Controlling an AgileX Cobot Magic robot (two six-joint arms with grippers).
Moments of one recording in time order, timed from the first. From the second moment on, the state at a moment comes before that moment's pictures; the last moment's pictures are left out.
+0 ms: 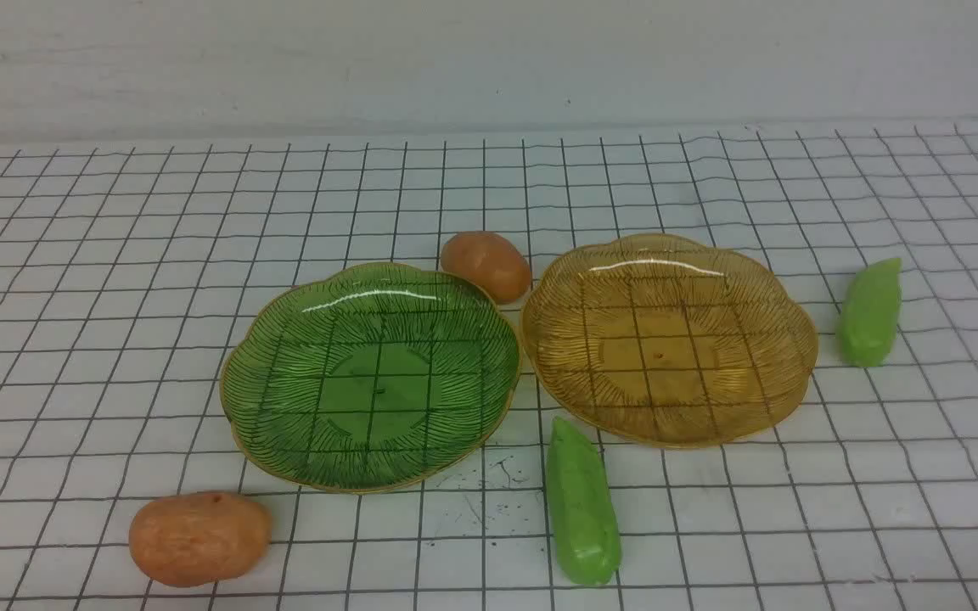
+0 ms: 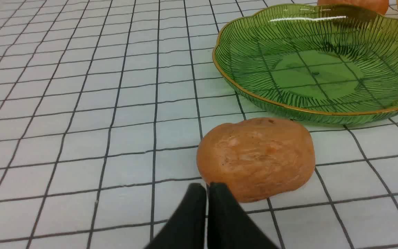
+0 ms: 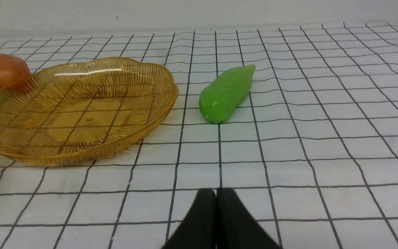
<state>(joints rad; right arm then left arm) 0.02 -0.01 0.02 -0.07 0.38 0.11 -0.03 -0.01 0.03 -0.07 0.38 0.12</state>
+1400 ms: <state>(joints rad) 0.02 -0.01 0.03 0.03 0.33 0.15 -0.03 -0.01 0.03 -0.70 -0.28 -0.05</state>
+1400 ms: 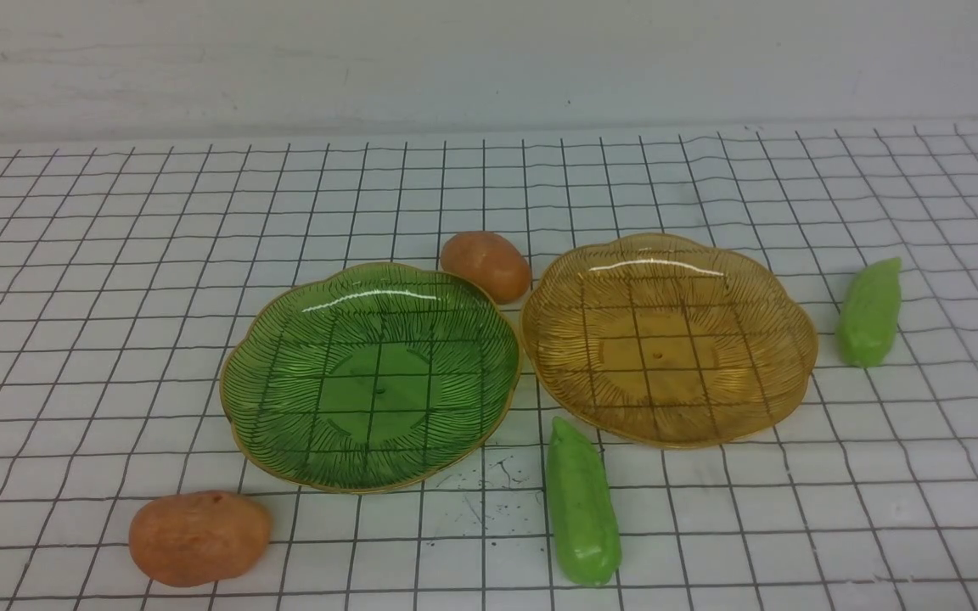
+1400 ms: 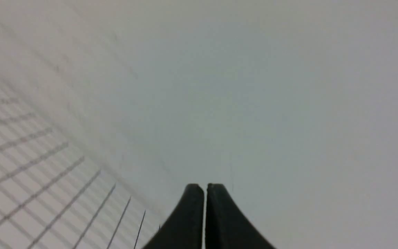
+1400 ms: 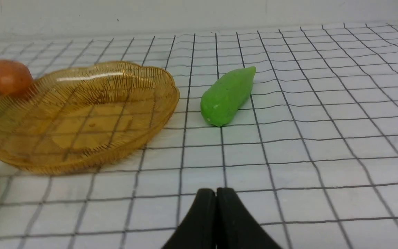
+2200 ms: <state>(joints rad) 0.07 0.01 -0.19 0.67 0.33 0.18 -0.03 1.16 -0.80 -0.25 0.98 0.26</state>
